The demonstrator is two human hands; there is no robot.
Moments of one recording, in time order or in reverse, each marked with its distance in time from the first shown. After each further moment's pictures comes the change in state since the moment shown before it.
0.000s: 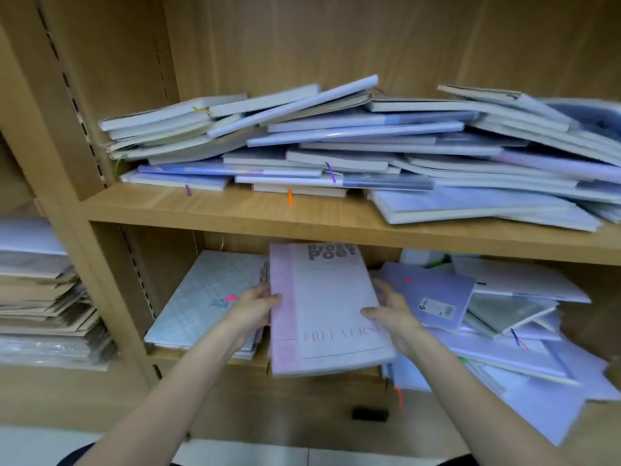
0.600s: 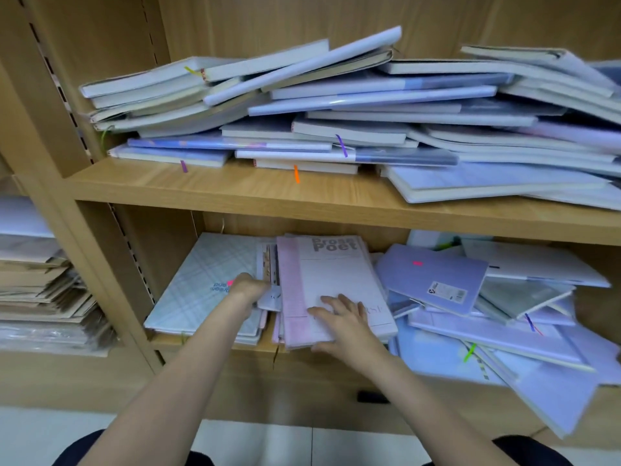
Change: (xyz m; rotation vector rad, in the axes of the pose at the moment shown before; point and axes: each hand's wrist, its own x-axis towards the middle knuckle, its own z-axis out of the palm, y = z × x) left_hand 0.055 -0.014 -0.011 0.278 0.299 -0.170; right_hand -0.016 0.041 0.061 -1.266 -0.330 -0.388
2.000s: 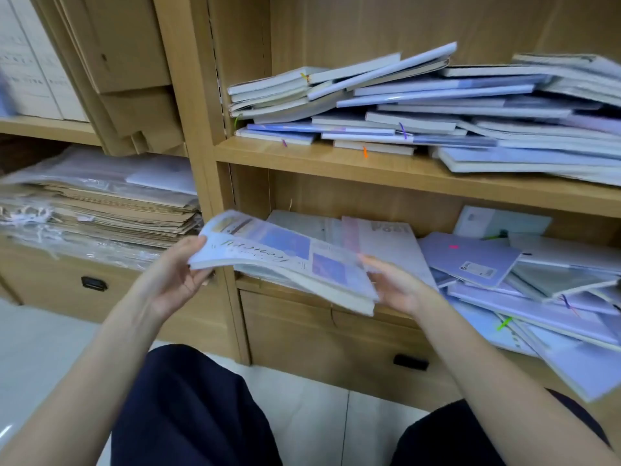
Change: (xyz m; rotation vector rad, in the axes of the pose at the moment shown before) left_hand -0.165 -0.076 -0.193 -0.956 -0.120 0.245; right_hand -0.049 -0.063 -0.049 1.643 -0.188 0.278
